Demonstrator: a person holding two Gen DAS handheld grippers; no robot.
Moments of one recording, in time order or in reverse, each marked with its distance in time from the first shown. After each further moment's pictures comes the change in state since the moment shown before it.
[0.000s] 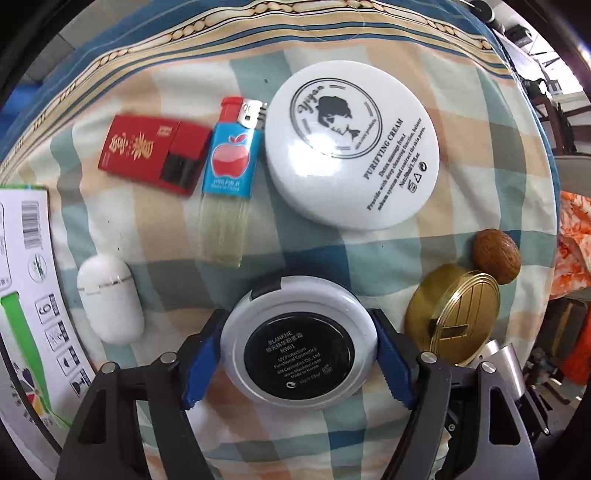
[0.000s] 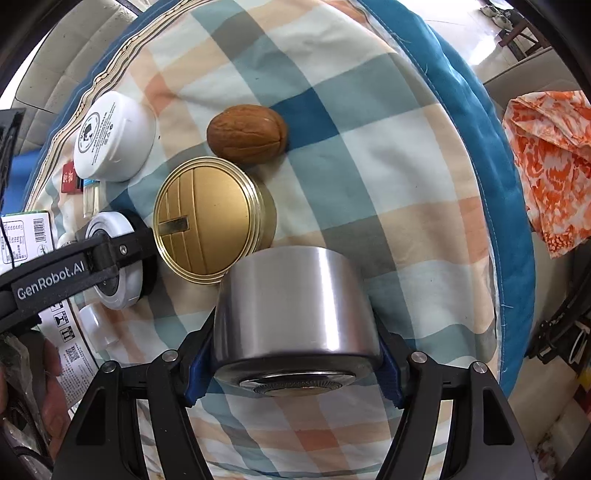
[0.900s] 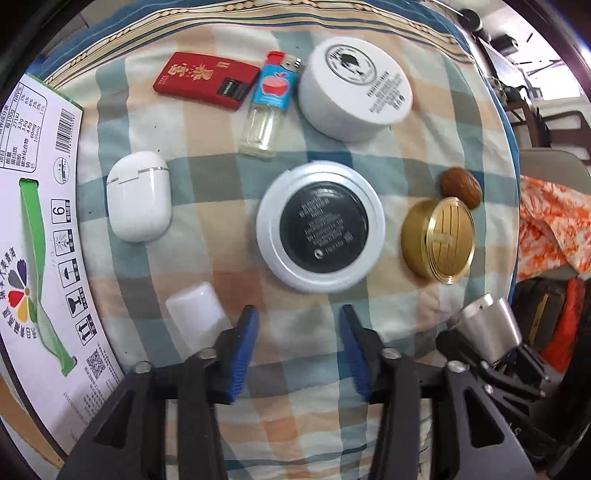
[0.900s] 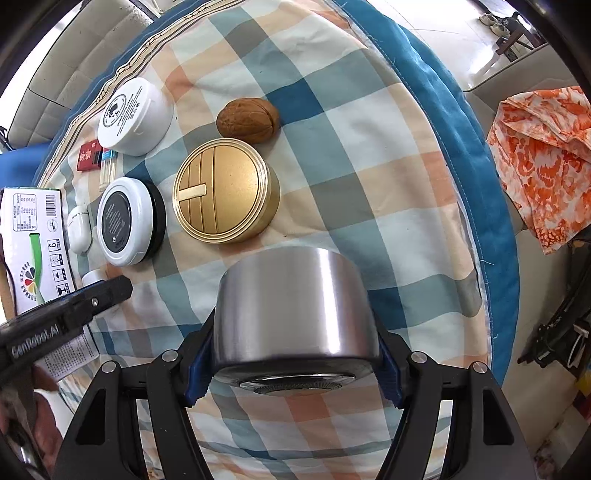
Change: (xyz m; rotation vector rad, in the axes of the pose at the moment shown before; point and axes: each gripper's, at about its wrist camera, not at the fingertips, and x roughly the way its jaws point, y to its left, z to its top) left arm -0.010 0.026 -0.098 -0.021 -0.002 -0.124; right arm -0.025 -0.001 -0.047 -0.019 -0.034 0.009
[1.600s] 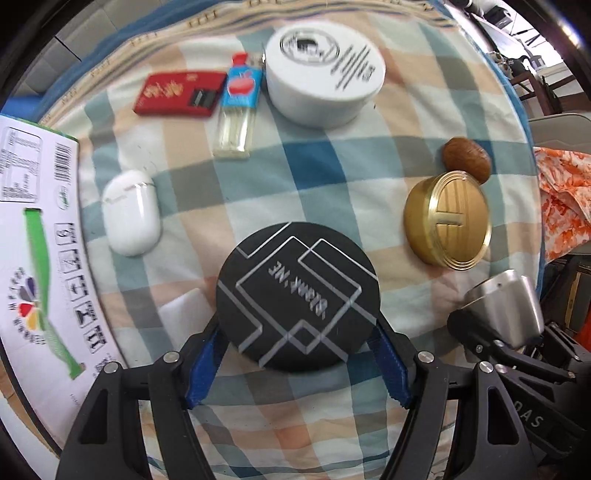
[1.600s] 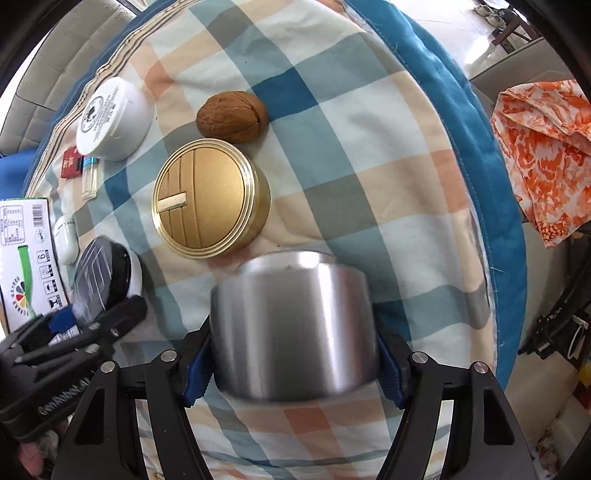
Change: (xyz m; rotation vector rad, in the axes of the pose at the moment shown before) left arm 0.008 -0.043 -0.001 0.106 -0.029 0.147; right arm 0.030 -0.011 0.026 0.025 0.023 -0.023
